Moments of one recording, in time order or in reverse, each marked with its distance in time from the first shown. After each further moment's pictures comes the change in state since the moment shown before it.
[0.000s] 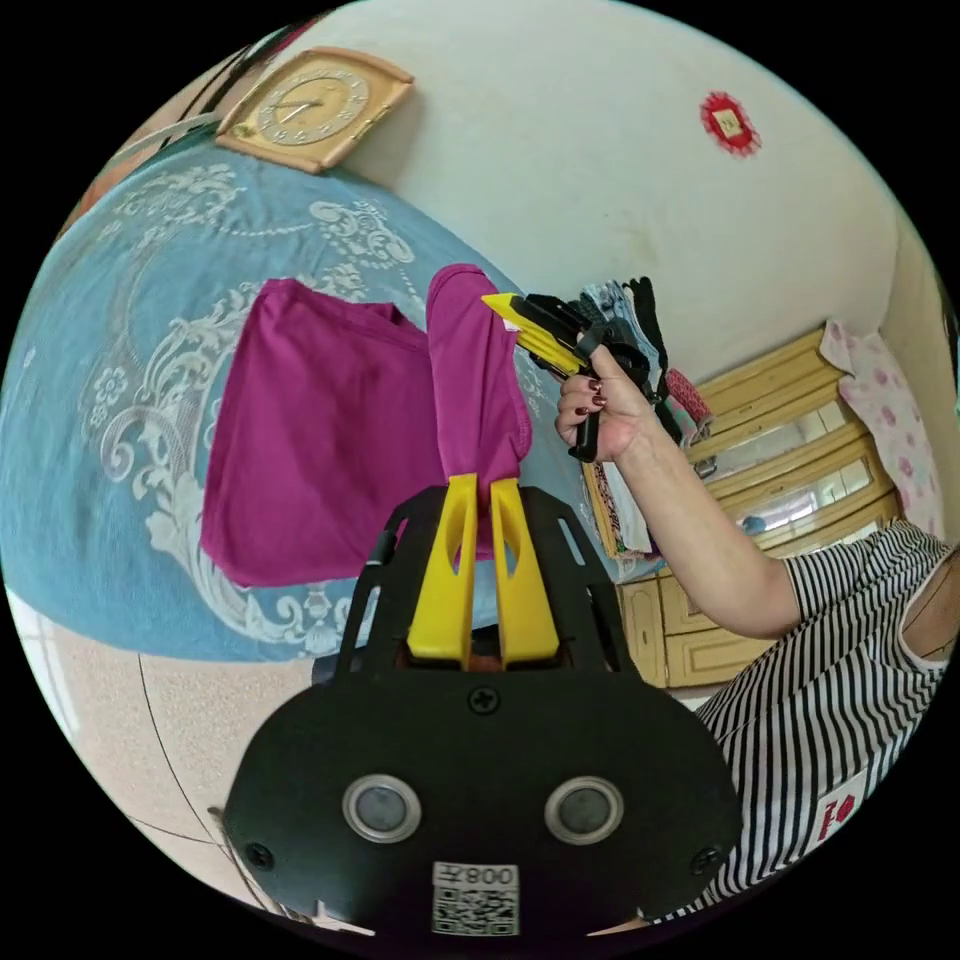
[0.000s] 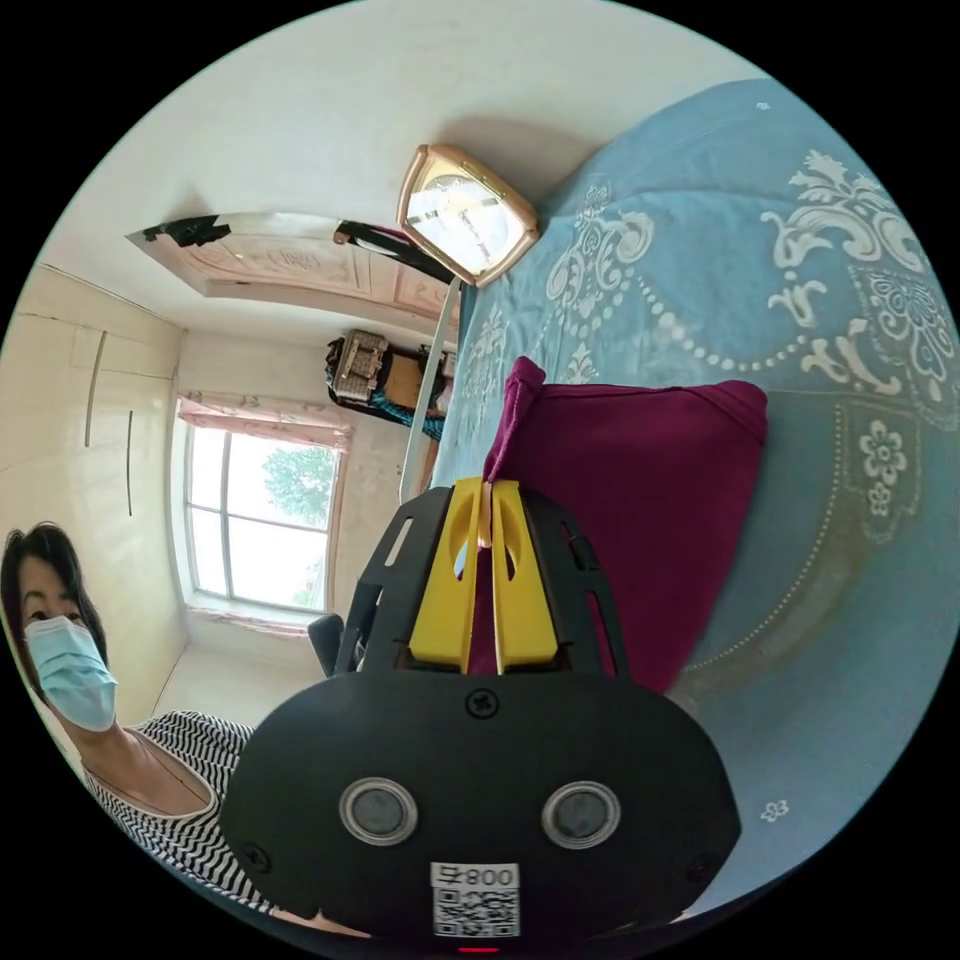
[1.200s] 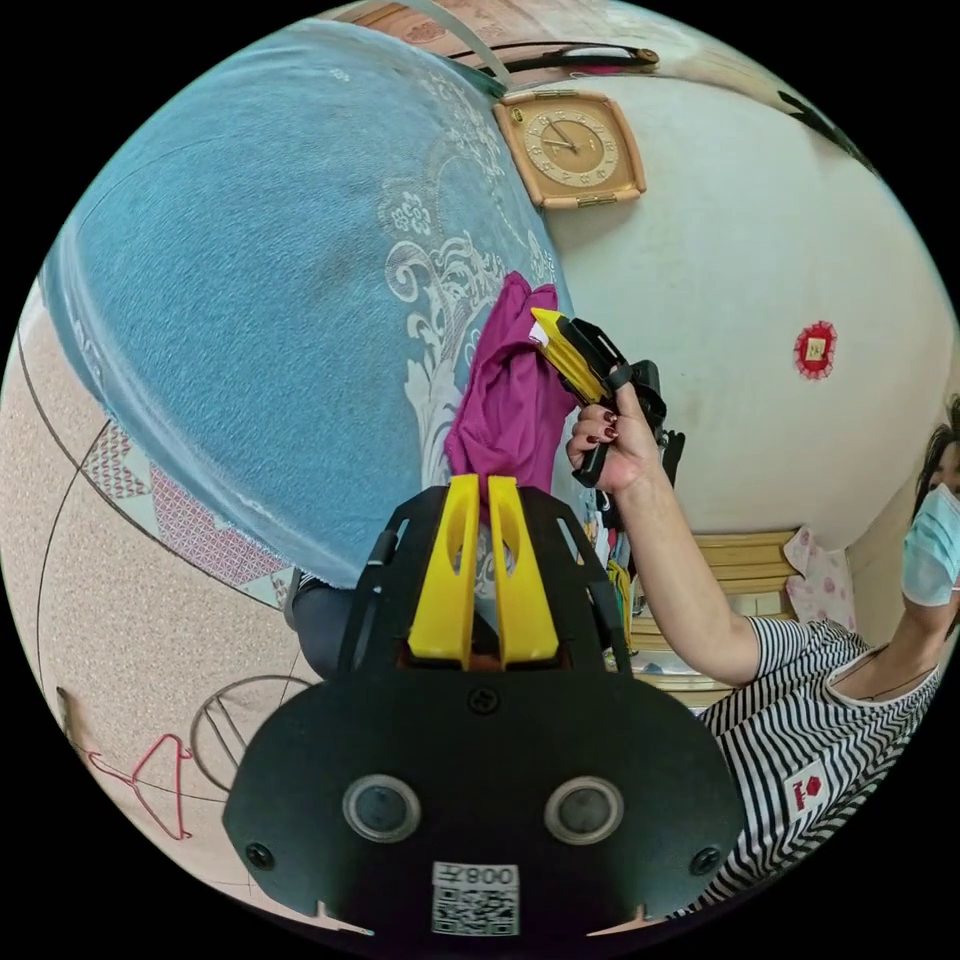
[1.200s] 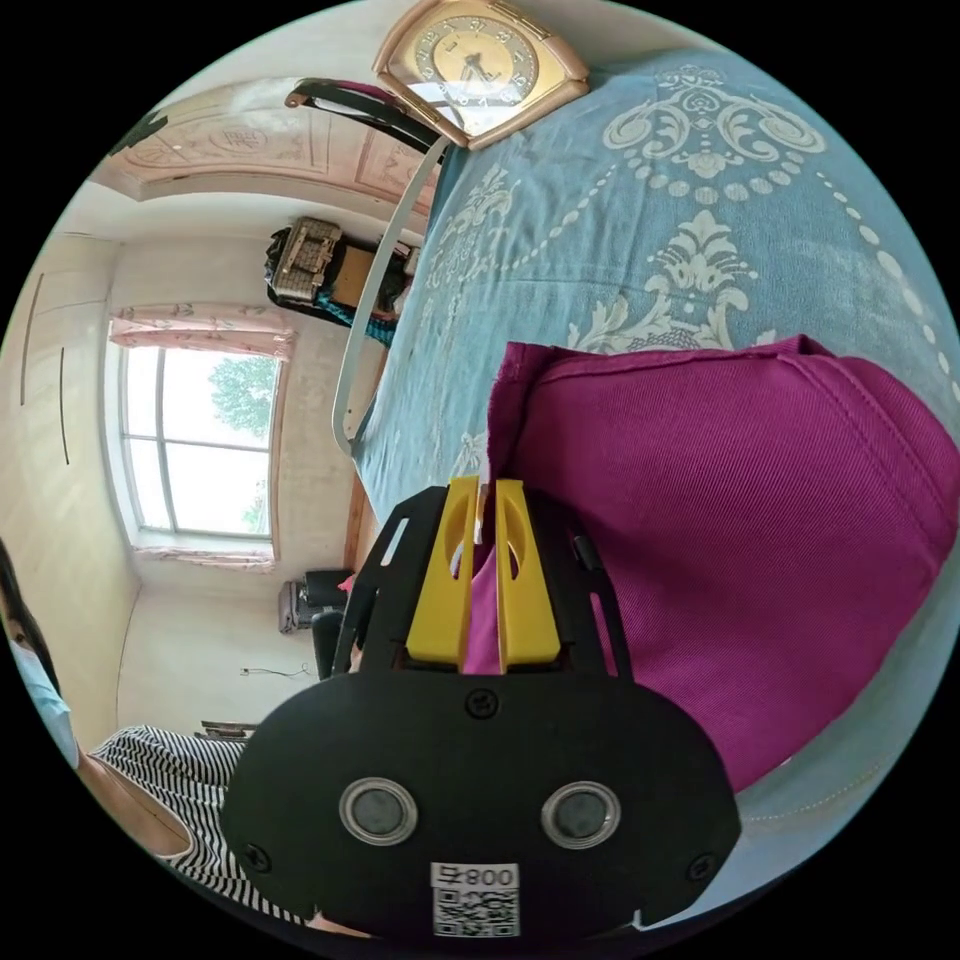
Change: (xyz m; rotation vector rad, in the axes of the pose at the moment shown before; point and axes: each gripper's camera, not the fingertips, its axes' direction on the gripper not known) left arm -0.419 0.194 -0.129 0.189 0.166 -0.490; right arm -0.241 -0.135 0.203 -0.301 0.182 -0.067
